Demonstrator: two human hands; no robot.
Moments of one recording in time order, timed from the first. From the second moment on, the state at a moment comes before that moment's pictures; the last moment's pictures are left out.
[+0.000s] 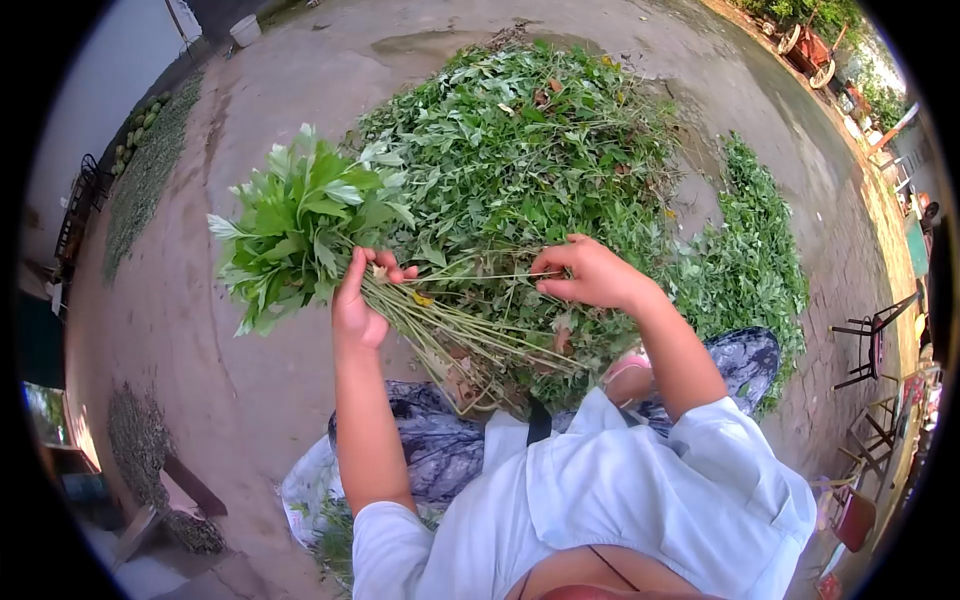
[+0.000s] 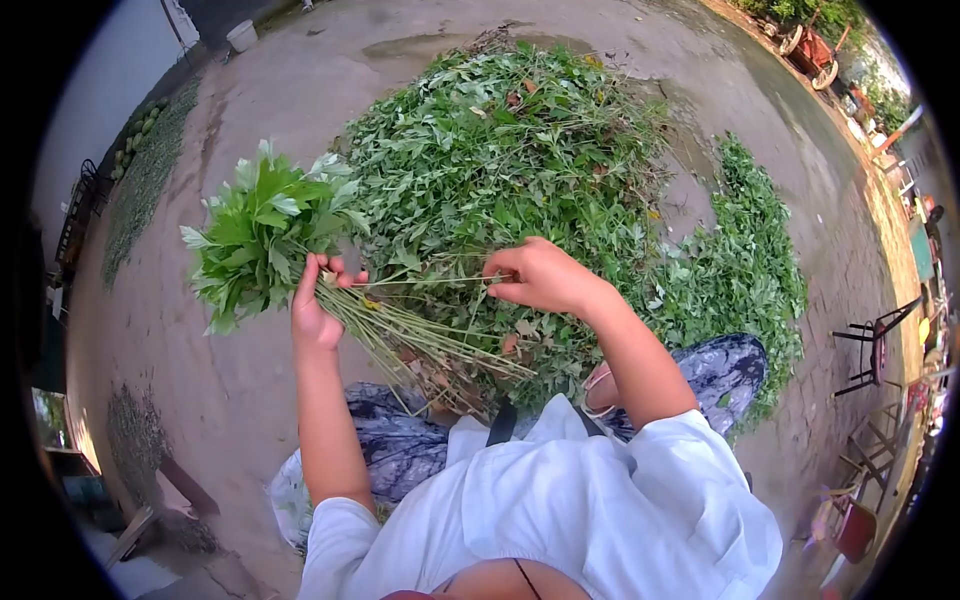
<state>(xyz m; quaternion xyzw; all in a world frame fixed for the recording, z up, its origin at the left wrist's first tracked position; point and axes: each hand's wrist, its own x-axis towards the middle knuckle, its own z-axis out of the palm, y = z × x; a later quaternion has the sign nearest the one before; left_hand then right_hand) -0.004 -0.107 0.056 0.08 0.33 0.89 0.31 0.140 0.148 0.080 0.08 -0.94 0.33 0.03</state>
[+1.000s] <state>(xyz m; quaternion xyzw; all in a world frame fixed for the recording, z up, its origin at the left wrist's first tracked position) 0.005 -0.151 0.081 0.10 0.34 0.90 0.26 0.156 0.120 0.149 0.25 -0.84 0.09 0.47</state>
